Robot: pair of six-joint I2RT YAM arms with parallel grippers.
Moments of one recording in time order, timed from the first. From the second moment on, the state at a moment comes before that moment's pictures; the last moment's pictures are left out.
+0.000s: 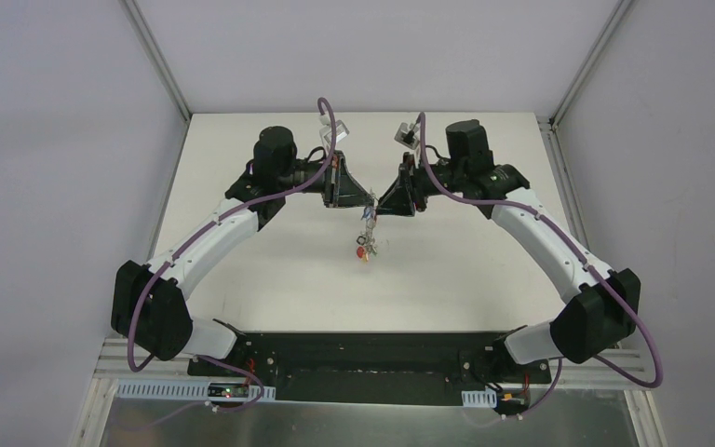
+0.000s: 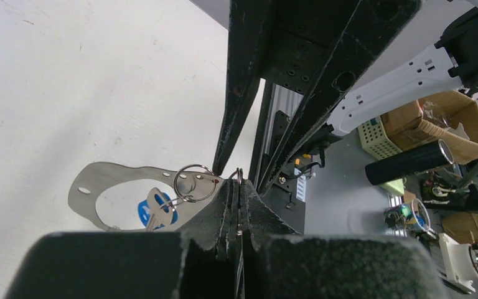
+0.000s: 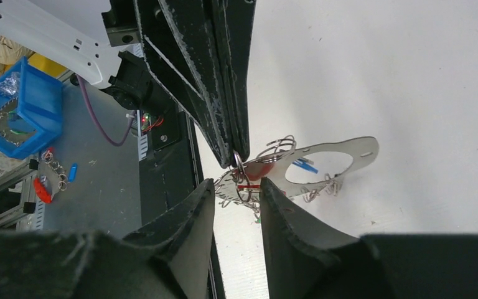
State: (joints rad) left arm -0.47 1.38 1.11 0.07 0.98 -0.48; right arm 0.49 1.42 1.32 -0.49 -0.95 -0.03
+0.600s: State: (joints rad) left arm -0.47 1.38 1.11 0.05 0.99 -0.43; right arm 0.50 1.44 1.32 -0.47 -0.98 0.00
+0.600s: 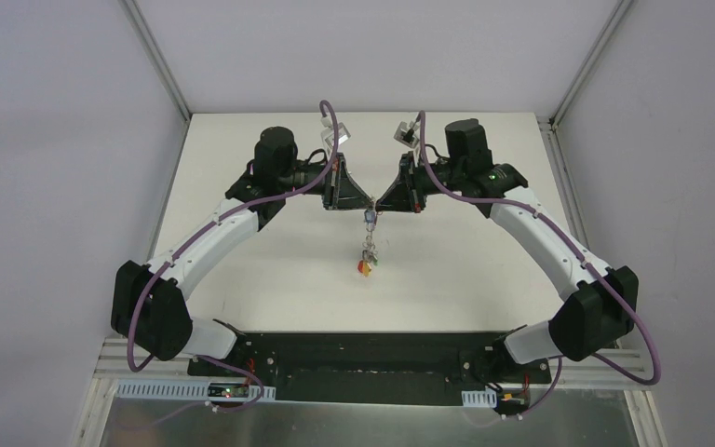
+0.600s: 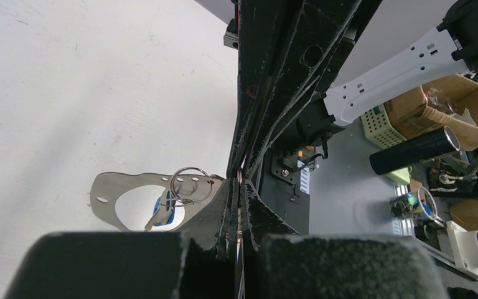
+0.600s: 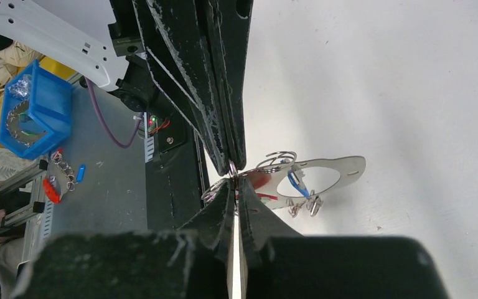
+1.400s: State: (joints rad) left arm -0.49 1.42 1.15 -0.13 0.96 -0.25; right arm 0.42 1.36 1.13 -0.47 -0.93 -0.06
